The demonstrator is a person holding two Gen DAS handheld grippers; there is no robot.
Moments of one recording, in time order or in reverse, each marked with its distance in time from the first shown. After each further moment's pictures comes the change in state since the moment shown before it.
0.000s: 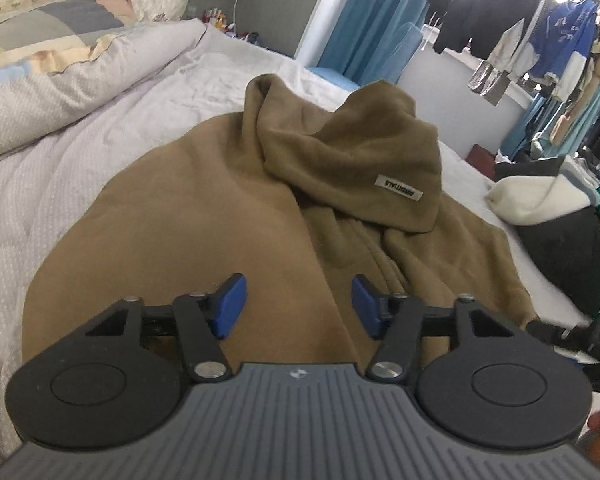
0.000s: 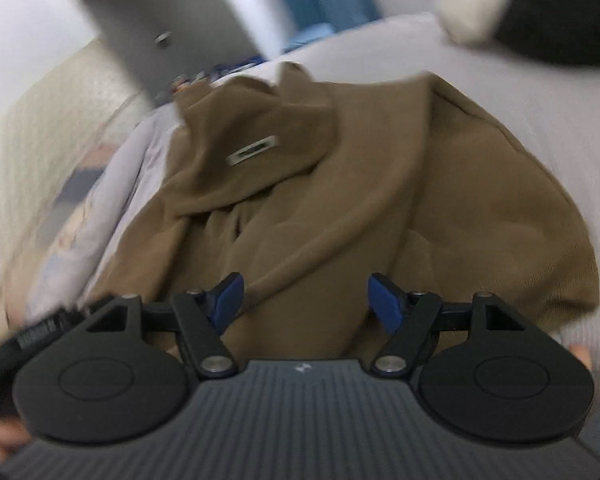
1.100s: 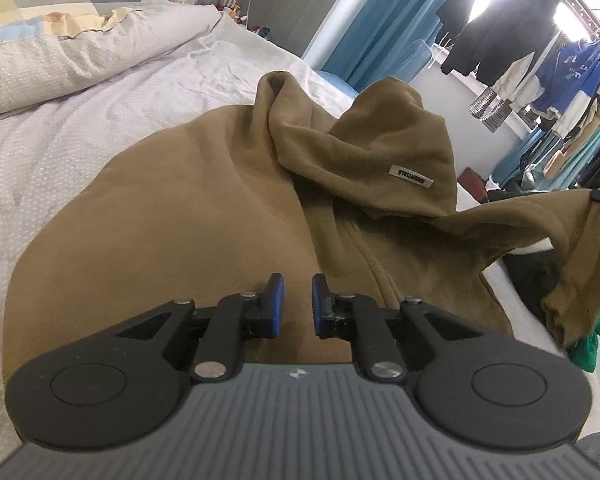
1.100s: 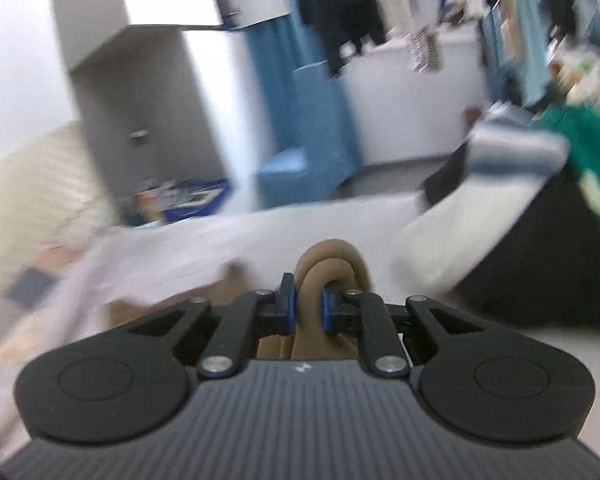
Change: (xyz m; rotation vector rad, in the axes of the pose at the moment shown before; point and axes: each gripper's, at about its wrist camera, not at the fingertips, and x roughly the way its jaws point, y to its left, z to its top) left arm 0.011 0.022 0.003 -0.123 -0.016 -0.066; right arm -0.033 -0.025 0.233 -0.219 -0.330 -0.157
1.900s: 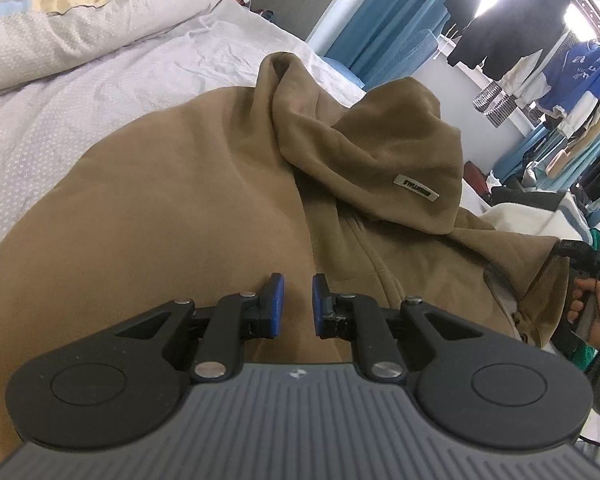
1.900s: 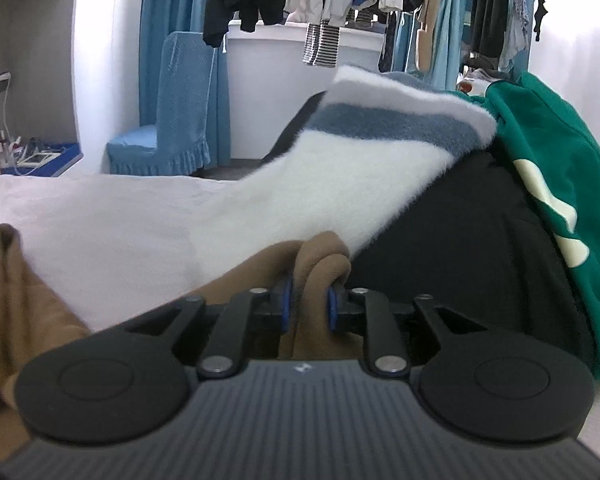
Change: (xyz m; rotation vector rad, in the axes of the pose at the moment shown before) left arm 0.030 0.002 0.008 -0.031 0.046 -0.008; right arm 0.132 -0.104 -0.051 -0.125 0.019 -0.385
